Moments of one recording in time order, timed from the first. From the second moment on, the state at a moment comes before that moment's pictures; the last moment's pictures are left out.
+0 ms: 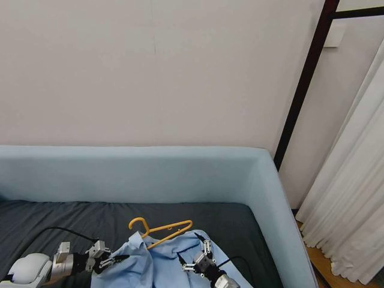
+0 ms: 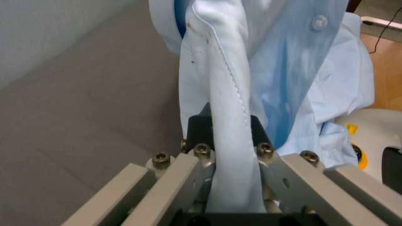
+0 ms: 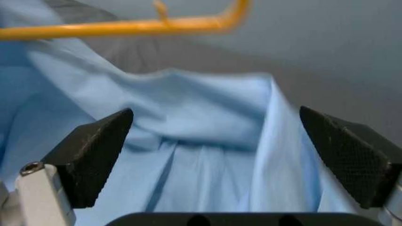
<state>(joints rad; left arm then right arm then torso) 1.02 -0.83 -0.45 -1.16 -0.33 -0.15 1.21 -0.91 1.09 -0.39 1.50 0.58 -0.05 0.24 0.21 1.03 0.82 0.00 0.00</state>
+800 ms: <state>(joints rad) 1.02 -0.83 -0.44 -1.17 -0.31 -0.17 1.21 -0.79 1.22 -0.12 1.28 0.98 -0.46 0.37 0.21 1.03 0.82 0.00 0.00</state>
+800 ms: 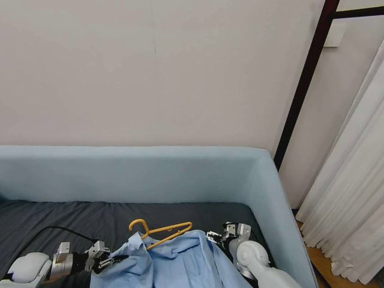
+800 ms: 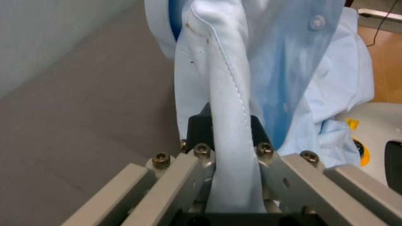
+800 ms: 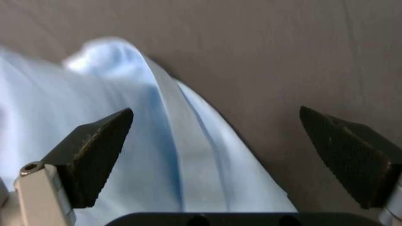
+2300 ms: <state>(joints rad) 1.08 -0.83 -0.47 -1.15 -0.24 -0.22 1.21 -0.60 1.36 -0.14 0.93 0.58 -0.45 -0.02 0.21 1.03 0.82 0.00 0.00</state>
